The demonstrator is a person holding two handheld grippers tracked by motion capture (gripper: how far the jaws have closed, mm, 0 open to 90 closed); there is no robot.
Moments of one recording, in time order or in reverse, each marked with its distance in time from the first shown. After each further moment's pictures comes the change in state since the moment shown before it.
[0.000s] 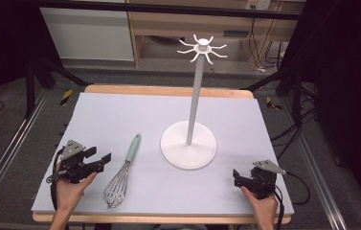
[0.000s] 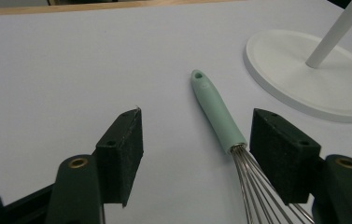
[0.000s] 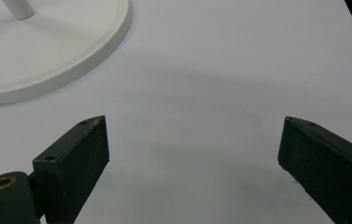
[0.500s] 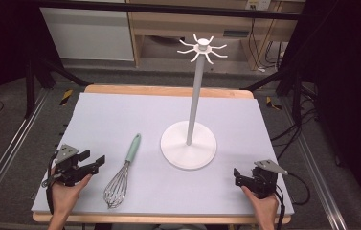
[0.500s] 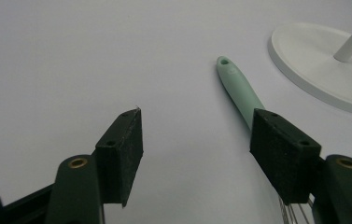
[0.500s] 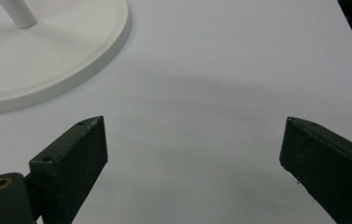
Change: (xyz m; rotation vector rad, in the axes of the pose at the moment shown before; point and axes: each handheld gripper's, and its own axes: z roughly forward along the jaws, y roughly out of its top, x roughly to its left) left arm 0.017 -0.018 -0.001 0.005 0.046 -0.038; right arm -0.003 0.001 -0.001 -0.022 0.003 0.007
